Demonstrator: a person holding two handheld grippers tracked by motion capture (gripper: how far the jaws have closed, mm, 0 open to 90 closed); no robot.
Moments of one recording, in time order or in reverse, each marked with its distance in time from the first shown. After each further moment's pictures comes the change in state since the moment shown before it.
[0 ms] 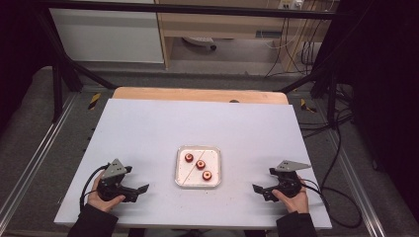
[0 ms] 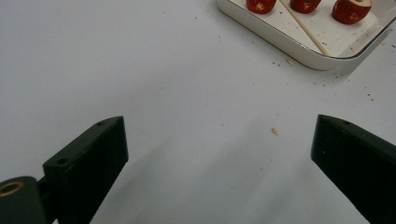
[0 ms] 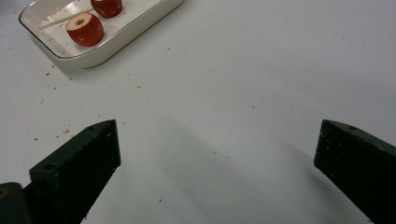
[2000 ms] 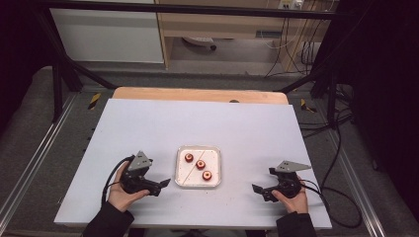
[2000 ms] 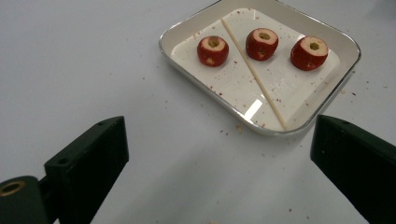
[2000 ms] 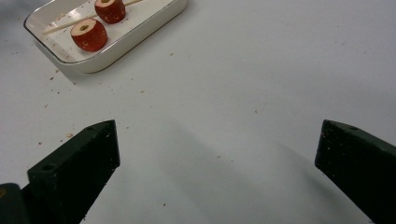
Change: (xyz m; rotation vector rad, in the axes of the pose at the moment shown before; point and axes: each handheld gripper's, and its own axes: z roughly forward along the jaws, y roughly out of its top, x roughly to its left) left arm -0.046 0.060 0.031 0.028 -0.007 0.073; right arm 0.002 0.000 0.000 -0.020 -0.003 0.001
